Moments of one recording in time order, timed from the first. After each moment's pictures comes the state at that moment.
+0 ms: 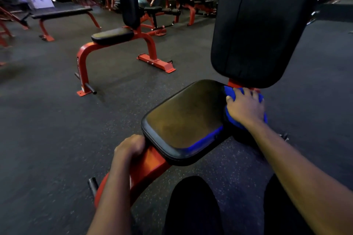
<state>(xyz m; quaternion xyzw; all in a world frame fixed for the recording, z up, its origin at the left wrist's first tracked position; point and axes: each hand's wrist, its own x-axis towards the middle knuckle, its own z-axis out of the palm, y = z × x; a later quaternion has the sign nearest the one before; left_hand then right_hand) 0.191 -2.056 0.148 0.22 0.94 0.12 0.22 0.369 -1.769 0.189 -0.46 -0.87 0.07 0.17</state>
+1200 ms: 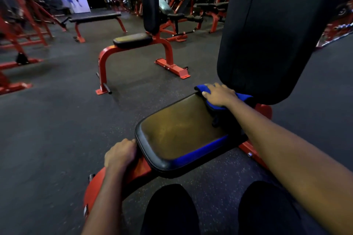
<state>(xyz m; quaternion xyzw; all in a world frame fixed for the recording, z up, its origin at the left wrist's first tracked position) 0.227 -2.048 0.156 0.09 0.99 0.09 0.10 0.263 -1.707 0.215 -0.26 -0.96 0.08 -0.02</state>
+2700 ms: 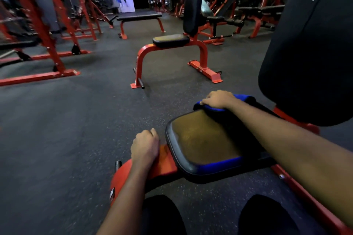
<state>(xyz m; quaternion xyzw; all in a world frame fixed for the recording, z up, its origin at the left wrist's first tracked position) 0.232 -2.055 0.156 -0.02 0.96 0.29 -0.03 0.184 -1.782 0.223 -0.13 -0.99 0.06 -0.06</state>
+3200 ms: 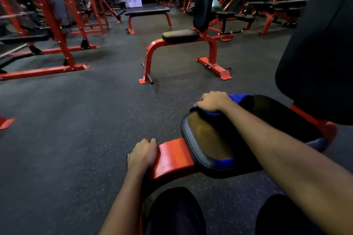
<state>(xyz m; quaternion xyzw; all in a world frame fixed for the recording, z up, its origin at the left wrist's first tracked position) 0.224 -2.118 0.118 -0.05 0.96 0.27 0.08 0.179 -1.853 0.219 -0.08 -0.99 0.02 -0.07</state>
